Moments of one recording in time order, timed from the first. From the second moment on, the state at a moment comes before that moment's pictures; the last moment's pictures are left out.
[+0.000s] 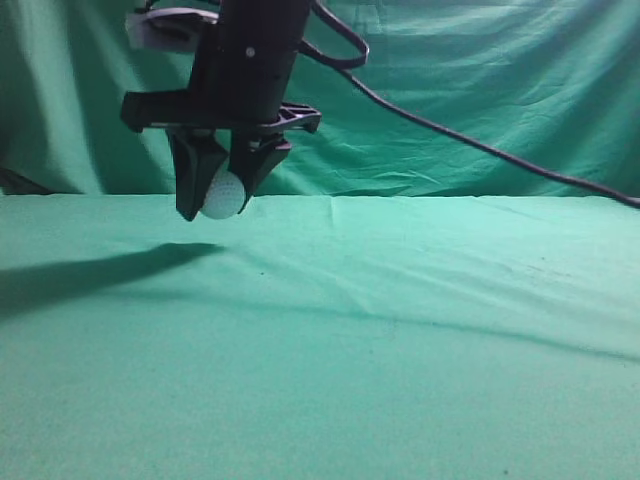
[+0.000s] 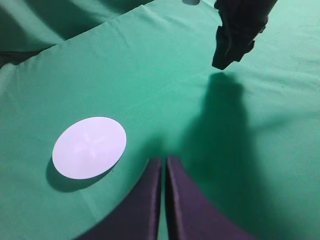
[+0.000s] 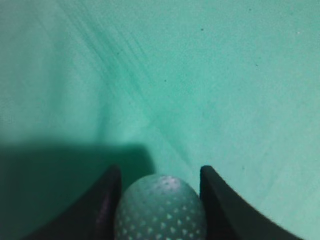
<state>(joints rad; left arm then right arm) -0.07 0.20 -0.38 -0.27 0.68 0.57 0.75 2.23 -1.82 0.06 0.76 -0.23</state>
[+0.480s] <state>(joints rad) -0.07 0.20 -0.38 -0.26 0.68 0.57 0.75 2.27 -1.82 0.06 0.72 -0.23</state>
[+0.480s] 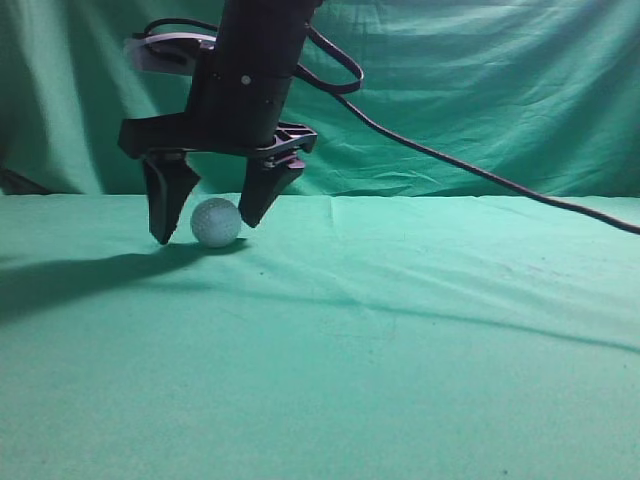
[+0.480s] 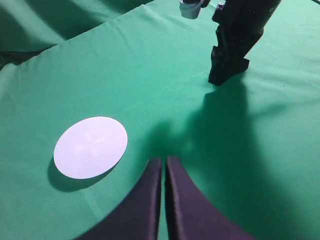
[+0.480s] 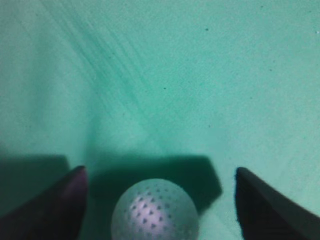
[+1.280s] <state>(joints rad) -0.07 0.20 -0.38 -0.31 0.68 0.57 0.75 1.86 -2.18 0.00 1.26 -0.17</state>
